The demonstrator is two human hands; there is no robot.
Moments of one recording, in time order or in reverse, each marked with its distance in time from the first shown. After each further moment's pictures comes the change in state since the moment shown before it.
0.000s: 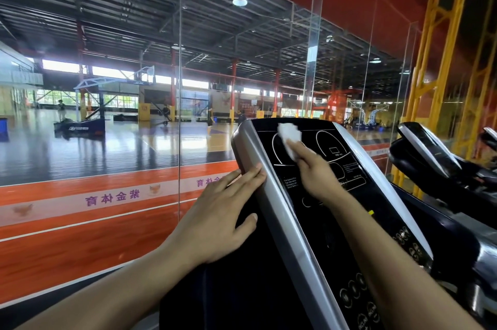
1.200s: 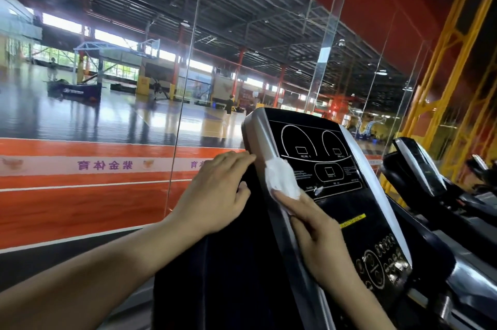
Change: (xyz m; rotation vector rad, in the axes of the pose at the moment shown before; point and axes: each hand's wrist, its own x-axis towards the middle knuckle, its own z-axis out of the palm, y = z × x) left_hand -0.002 -0.004 0.004 -0.051 0.142 -0.198; right_hand -0.141 -0.050 0.017 0.120 -0.041 -0.185
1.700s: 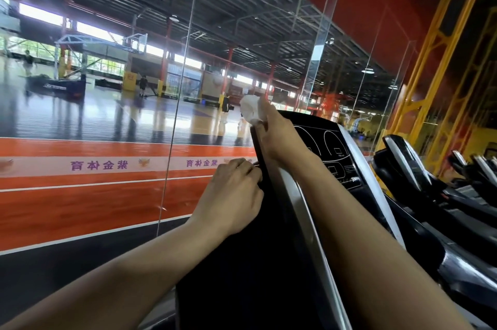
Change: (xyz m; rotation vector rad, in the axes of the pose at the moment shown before) left_hand 0.000 0.000 -0.003 0.097 -0.021 0.055; right_hand 0.183 -0.045 0.041 -0.429 -0.048 0.145
